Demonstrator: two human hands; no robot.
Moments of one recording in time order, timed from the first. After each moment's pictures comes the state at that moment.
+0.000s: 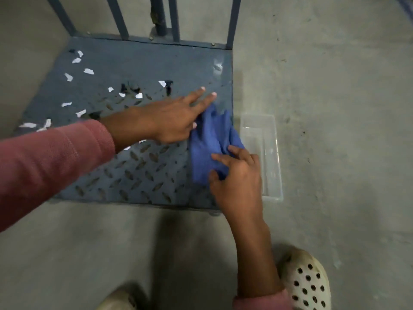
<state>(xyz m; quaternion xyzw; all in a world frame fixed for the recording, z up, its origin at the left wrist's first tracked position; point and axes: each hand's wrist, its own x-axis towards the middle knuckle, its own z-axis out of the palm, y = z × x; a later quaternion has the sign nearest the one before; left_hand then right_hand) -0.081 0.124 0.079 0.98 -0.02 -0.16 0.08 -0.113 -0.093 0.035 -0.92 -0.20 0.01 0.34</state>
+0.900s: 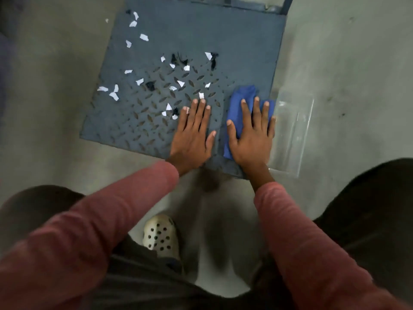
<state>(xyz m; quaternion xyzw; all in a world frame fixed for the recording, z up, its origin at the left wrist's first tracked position) -0.193 0.080 0.002 0.98 0.19 -0.02 0.01 -0.075 -0.058 -0.005 -0.94 -0.29 0.01 0.17</state>
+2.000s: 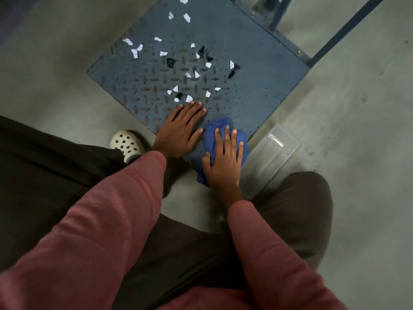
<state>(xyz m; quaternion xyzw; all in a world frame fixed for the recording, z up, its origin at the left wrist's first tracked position) -0.194 0.051 0.008 0.94 0.34 0.04 0.07 -0.063 -0.104 0.008 -0.82 -0.55 0.13 0.11</state>
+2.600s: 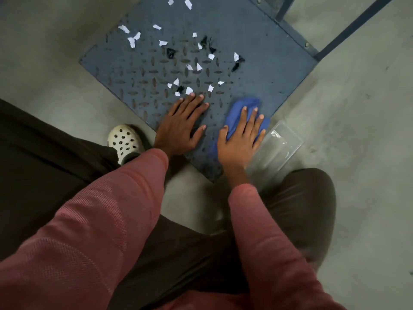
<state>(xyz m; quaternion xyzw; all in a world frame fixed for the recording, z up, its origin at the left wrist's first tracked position) -0.191 0.049 0.010 0.92 0.36 0.09 0.11 -0.040 -0.056 0.008 -0.91 -0.39 0.07 0.13</state>
